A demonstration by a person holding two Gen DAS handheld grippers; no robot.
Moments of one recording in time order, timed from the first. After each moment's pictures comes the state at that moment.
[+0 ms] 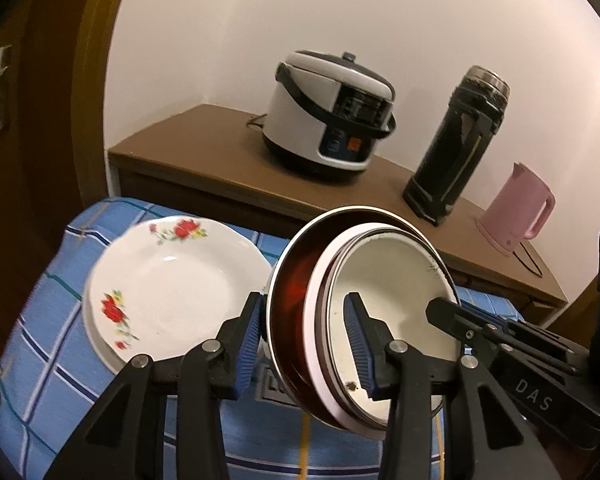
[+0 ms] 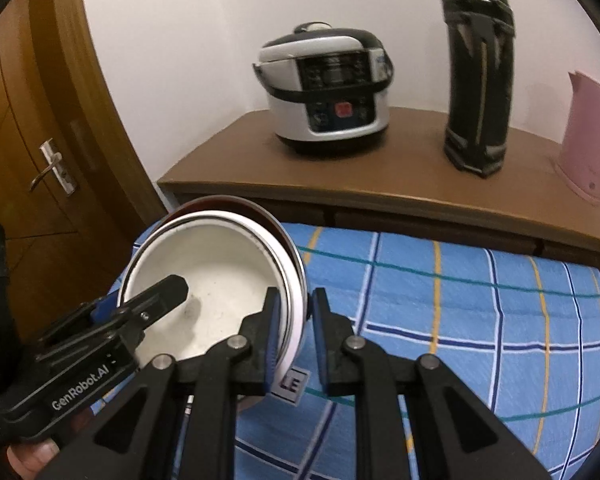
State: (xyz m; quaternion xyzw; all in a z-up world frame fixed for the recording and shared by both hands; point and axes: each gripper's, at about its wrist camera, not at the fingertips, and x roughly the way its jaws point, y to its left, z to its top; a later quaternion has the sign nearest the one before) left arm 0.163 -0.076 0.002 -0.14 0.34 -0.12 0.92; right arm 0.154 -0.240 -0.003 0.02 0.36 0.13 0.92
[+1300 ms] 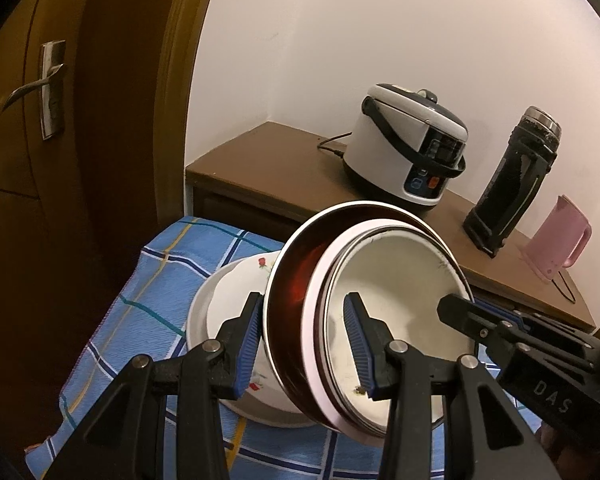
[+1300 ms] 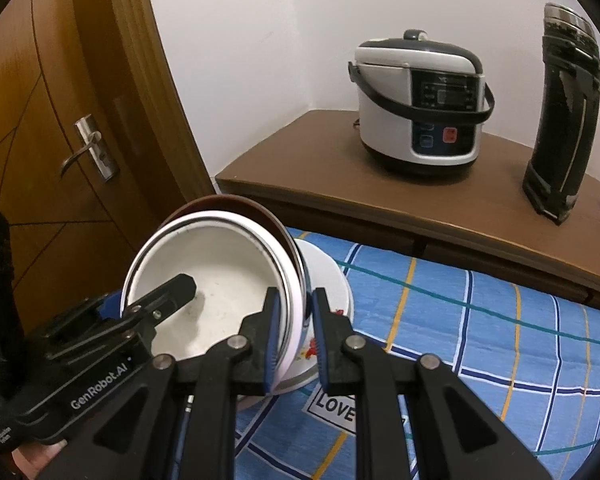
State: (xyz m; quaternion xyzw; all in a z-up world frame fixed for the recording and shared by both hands) left arm 0.173 0.008 0.004 -0.14 0.33 -0.05 0.93; right arm 0.179 -0.148 0.008 -0.01 0.37 0.20 0.91
